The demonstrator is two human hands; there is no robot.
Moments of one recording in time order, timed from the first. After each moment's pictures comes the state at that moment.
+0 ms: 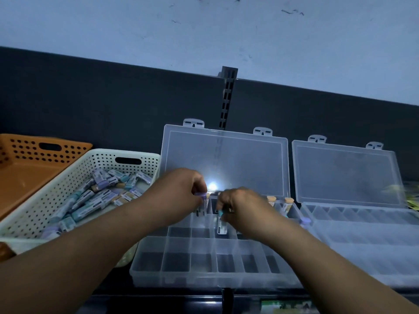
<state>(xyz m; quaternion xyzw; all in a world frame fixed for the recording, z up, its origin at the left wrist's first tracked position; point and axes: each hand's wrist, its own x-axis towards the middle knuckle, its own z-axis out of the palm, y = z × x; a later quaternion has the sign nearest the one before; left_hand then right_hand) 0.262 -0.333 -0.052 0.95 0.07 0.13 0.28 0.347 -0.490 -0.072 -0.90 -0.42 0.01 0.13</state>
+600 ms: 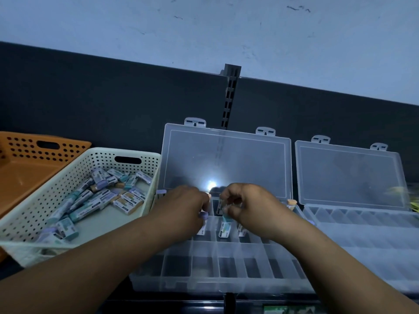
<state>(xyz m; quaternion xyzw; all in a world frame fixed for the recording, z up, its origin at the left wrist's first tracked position) 0.272 -0.335 -0.085 0.98 0.01 0.11 0.14 0.349 -0.497 -0.058 -0.89 -0.40 0.02 0.19</state>
